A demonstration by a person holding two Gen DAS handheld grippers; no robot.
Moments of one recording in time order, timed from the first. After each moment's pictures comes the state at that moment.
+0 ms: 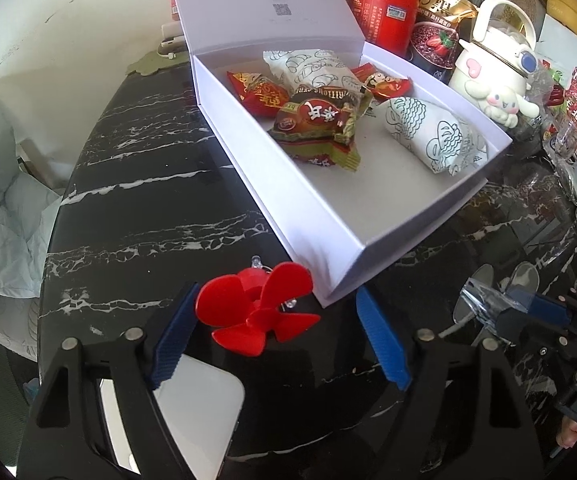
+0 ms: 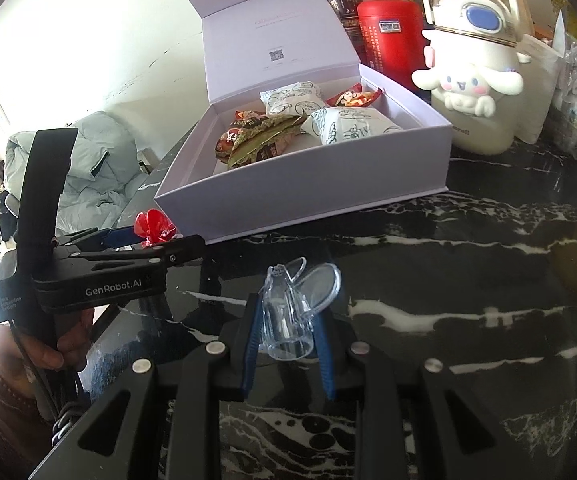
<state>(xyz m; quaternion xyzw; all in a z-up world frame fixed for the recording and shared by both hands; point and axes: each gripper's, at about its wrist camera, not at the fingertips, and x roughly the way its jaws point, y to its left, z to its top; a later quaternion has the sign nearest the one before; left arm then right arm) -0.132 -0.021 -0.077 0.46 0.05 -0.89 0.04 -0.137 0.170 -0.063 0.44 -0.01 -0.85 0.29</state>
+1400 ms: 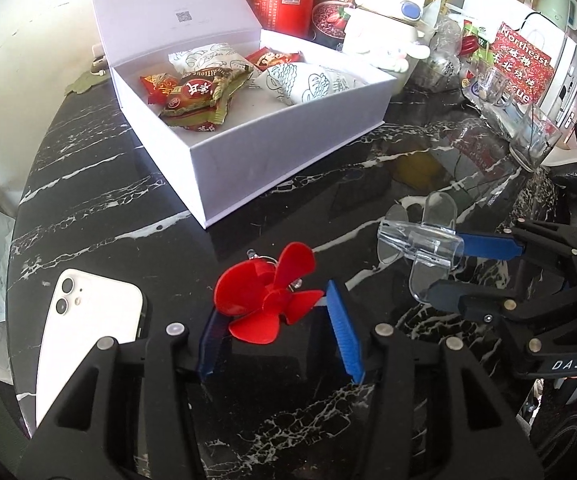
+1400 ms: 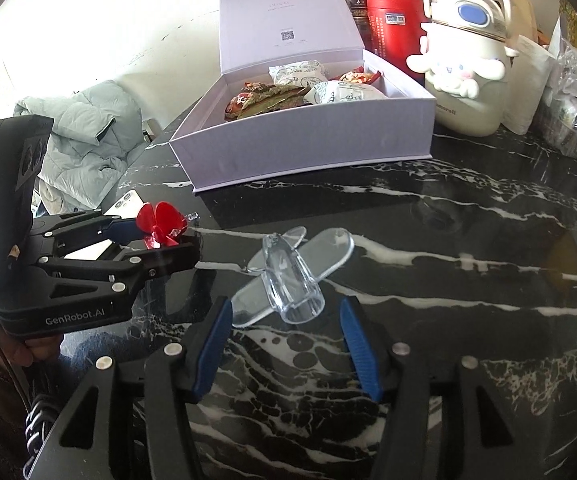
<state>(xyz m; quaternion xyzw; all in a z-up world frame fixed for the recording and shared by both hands) -0.082 0.029 -0.071 0.46 0.01 -0.89 -0.08 -0.102 0.191 -0.067 0.45 0.04 -0.84 0.29</state>
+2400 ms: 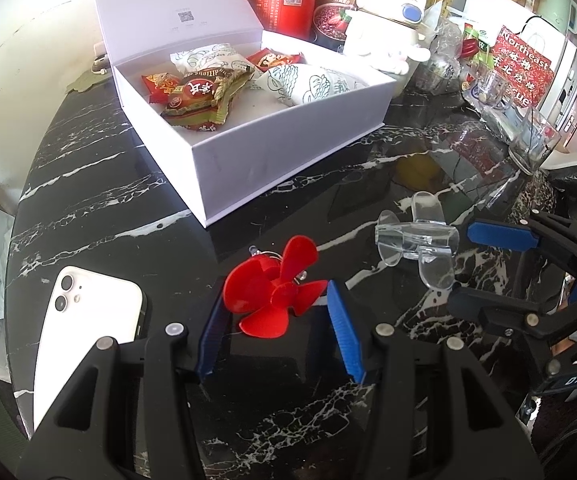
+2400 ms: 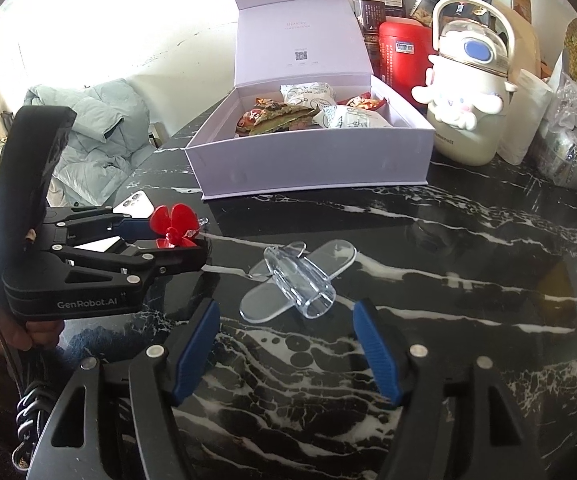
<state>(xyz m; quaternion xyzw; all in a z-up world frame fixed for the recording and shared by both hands) -0.083 0.026 -0.072 0.46 0.02 -0.89 -0.08 -0.089 0.189 -0.057 0.41 0.07 -0.86 0.30</state>
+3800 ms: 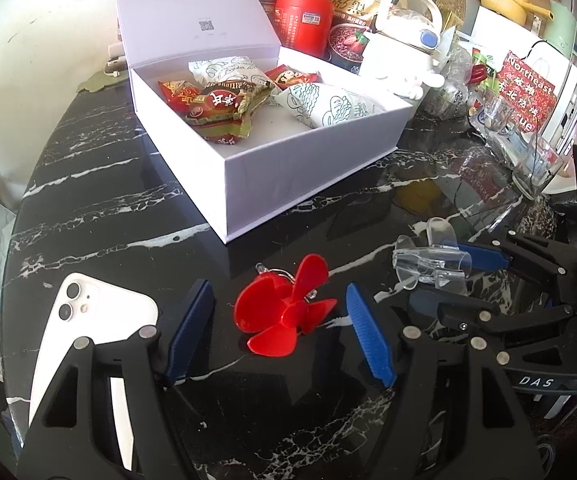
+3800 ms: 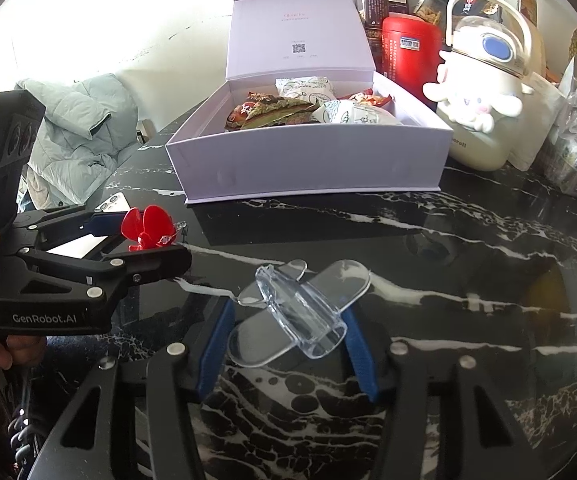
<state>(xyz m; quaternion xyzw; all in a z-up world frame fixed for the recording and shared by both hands) -0.084 0.011 -0.073 0.43 0.05 -0.90 -0.07 -0.107 0.170 -0.074 0.41 0.08 -0.86 0.29</state>
